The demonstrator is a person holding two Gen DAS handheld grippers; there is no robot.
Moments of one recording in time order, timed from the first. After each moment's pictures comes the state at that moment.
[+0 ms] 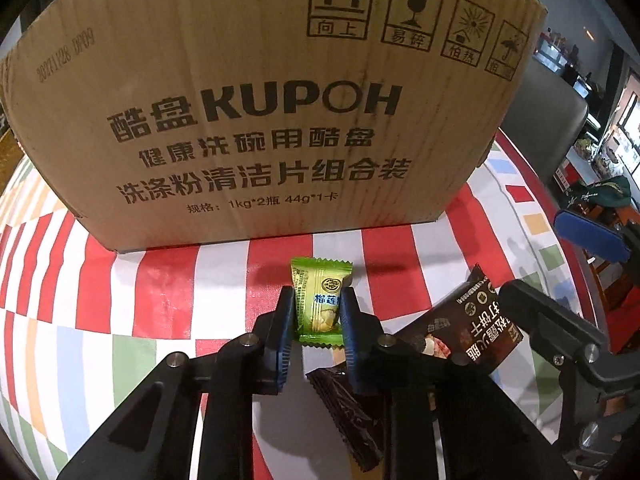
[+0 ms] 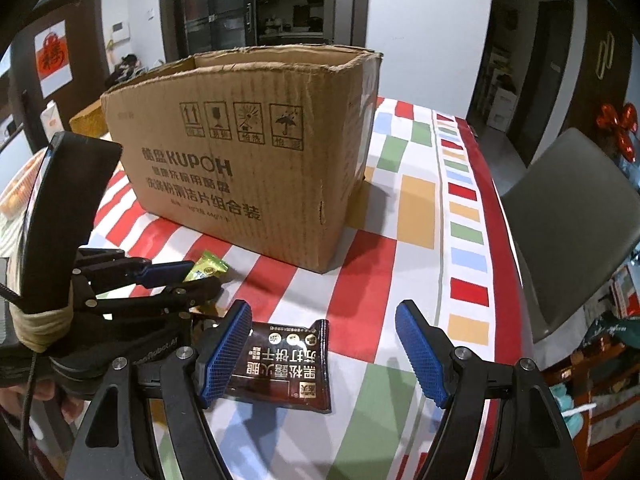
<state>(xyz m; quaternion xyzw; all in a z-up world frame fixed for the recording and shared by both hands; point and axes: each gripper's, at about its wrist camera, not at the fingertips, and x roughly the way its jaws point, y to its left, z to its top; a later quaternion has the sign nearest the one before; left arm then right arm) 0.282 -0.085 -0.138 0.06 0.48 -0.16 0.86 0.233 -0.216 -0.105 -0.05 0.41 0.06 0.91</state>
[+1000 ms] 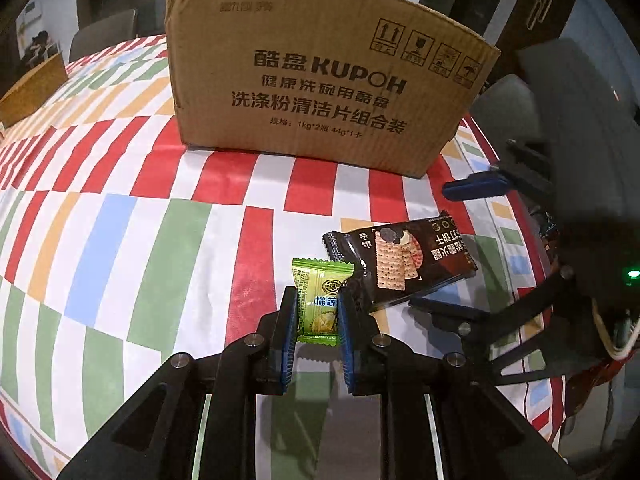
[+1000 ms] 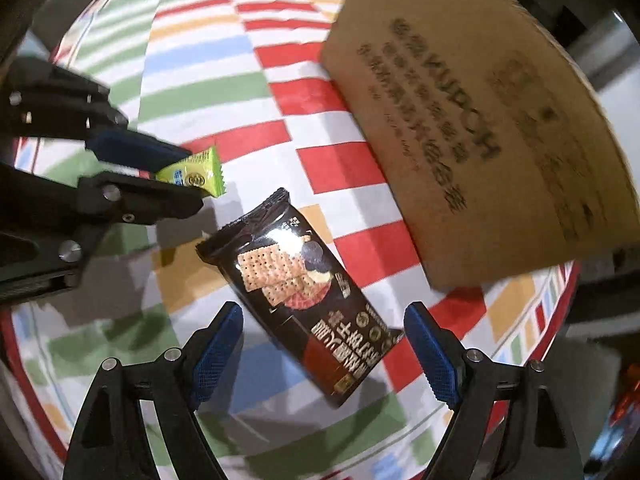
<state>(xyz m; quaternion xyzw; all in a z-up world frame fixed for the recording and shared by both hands) 0.201 -0.045 -0.117 -0.04 0.50 -0.12 0.86 0.229 -0.136 -0.137 -0.40 0.48 0.30 0.72</state>
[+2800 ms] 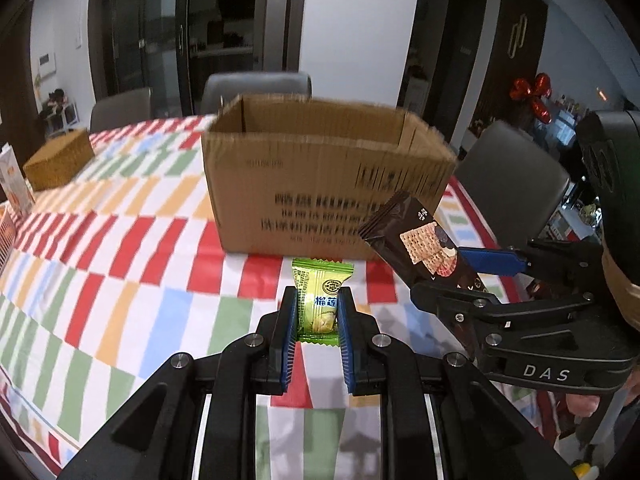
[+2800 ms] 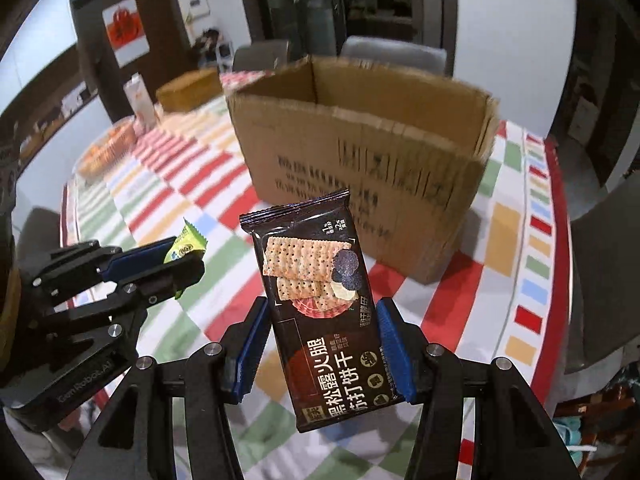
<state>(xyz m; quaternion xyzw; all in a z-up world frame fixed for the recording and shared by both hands) 0.176 -0.032 -0.022 -0.01 0.39 -0.10 0.92 0.218 -0.193 -0.042 -0.05 0.44 0.22 0.87</state>
